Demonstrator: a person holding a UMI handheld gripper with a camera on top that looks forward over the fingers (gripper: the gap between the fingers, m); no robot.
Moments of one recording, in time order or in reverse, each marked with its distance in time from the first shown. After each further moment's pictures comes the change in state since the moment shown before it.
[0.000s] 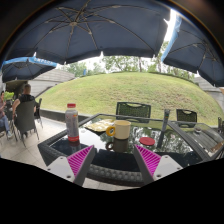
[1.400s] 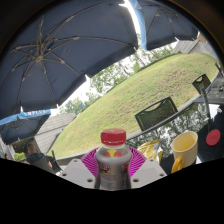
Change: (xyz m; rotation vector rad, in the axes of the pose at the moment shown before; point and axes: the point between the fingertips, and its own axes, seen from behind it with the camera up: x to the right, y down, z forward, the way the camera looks) arm -0.121 -0.135 0.259 0.207 -0.115 0.527
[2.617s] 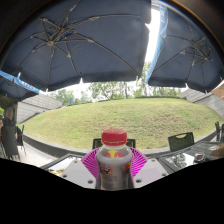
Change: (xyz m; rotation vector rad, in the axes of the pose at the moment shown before) arm 0.244 -0.182 -0.048 0.158 0.165 -0.493
